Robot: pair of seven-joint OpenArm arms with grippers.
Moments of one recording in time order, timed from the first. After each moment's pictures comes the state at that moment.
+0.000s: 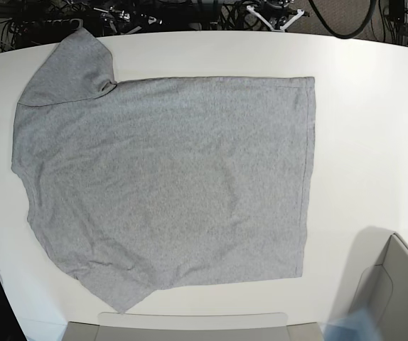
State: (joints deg) left arm 8.5 -0.6 -4.5 8.1 0.2 3.8 -23.5; right arm 0.6 4.8 -6.3 4.3 25.4 4.9 -2.9
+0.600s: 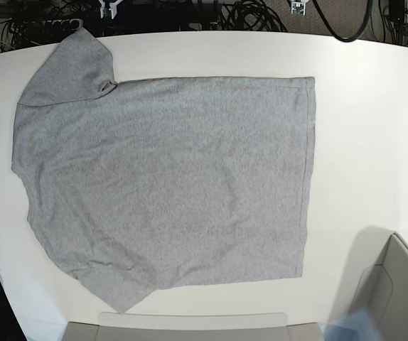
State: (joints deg) left arm 27.7 -6.3 -4.5 26.5 0.1 3.6 -26.2; right arm -22.0 9.7 -6.8 31.3 18.6 5.1 -2.3
